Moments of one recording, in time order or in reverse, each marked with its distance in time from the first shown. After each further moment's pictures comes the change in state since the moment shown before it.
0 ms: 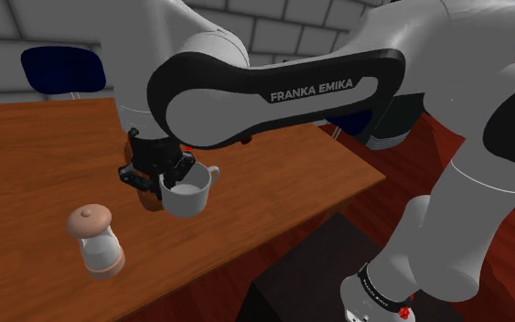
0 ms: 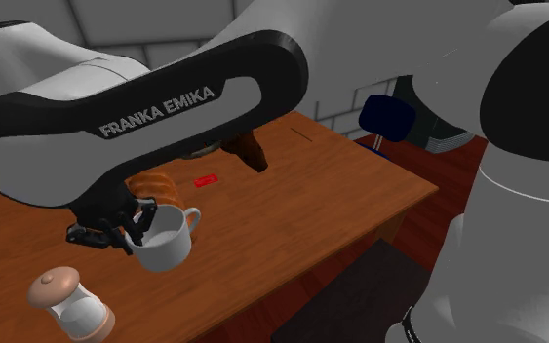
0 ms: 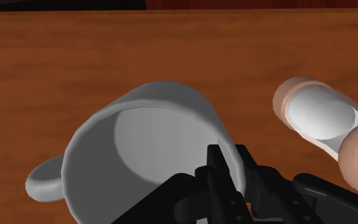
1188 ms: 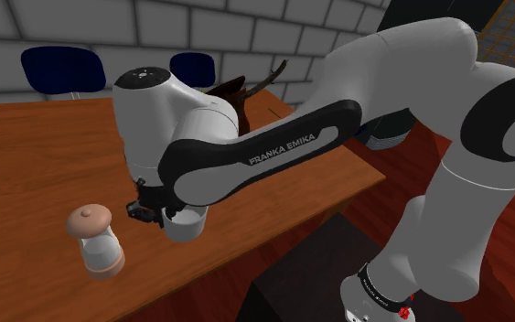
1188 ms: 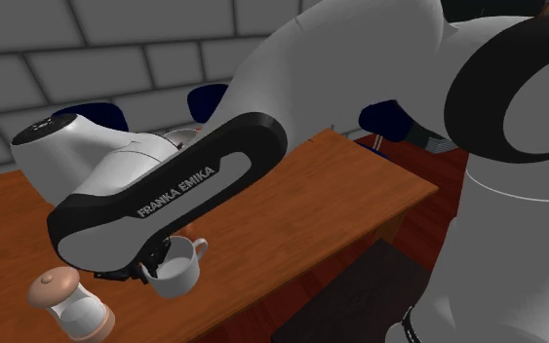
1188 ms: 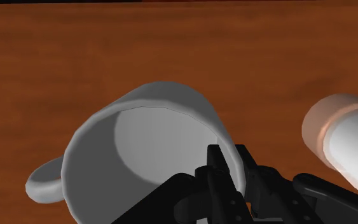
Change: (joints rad) arm 0.005 0.069 -0.011 -0.162 -0.045 0.222 0.042
